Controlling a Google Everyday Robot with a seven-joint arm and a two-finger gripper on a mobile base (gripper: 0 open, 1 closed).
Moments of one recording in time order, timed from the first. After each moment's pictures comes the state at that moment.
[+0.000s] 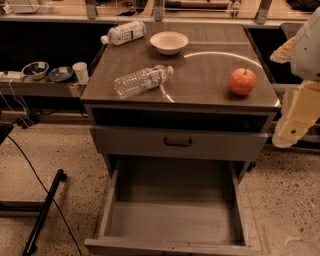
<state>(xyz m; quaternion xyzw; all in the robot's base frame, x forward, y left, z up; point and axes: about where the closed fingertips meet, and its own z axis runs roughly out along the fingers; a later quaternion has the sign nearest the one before) 0.438 -0.217 0.977 -0.60 0.78 -0.03 0.16</state>
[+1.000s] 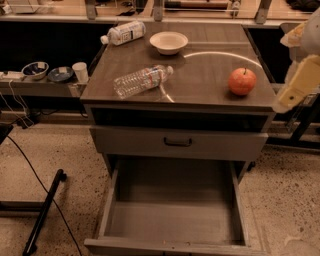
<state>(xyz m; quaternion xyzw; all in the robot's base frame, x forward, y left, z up) 0.514 -0.255 0.976 -0.56 0.80 0.01 0.23</state>
